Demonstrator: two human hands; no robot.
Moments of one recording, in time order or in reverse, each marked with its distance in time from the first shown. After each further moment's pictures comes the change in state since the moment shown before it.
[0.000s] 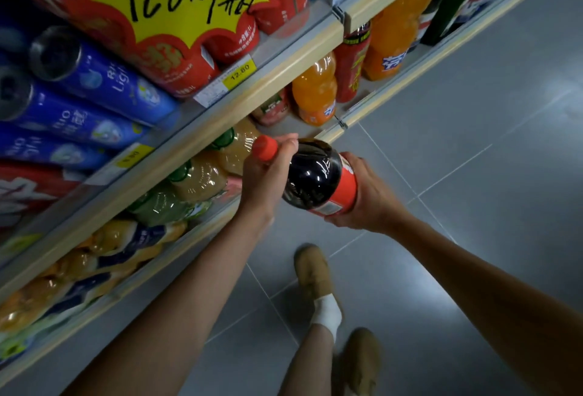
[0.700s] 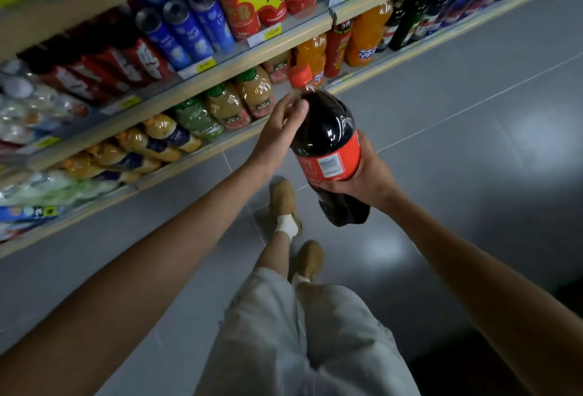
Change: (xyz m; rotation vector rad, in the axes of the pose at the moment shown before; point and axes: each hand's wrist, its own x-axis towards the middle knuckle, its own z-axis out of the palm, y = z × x) left_hand -0.273 0.103 -0.047 -0.031 -0.266 0.138; right_hand -0.252 -0.172 -0.111 0.163 -0.002 0.064
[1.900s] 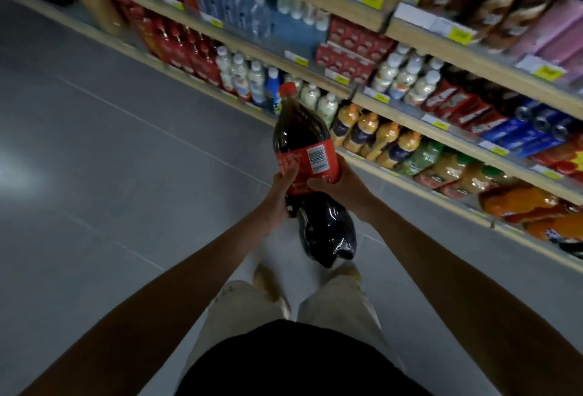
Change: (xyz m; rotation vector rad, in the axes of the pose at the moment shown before) left_hand -0.539 -0.156 -0.362 -0.838 0.593 -0.016; right_hand -0.272 -0.323 0.474 -0.091 -0.875 -0.150
